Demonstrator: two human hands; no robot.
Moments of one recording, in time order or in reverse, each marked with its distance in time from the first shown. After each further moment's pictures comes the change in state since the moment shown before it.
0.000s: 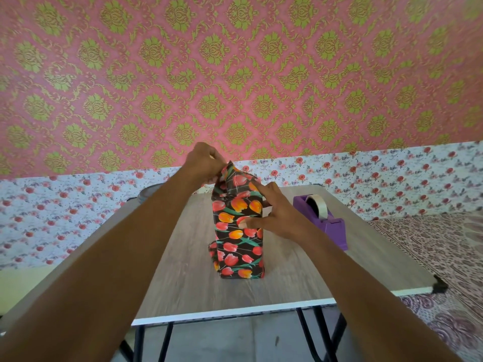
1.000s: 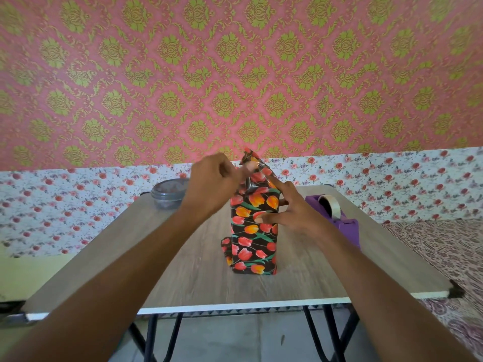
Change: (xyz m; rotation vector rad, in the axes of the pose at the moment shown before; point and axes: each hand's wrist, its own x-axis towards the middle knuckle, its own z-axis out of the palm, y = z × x) left_hand -0.081 -0.032 -0.013 0.093 0.191 0.469; right_hand 0.002 -0.006 0.000 0.046 -0.013 0.079
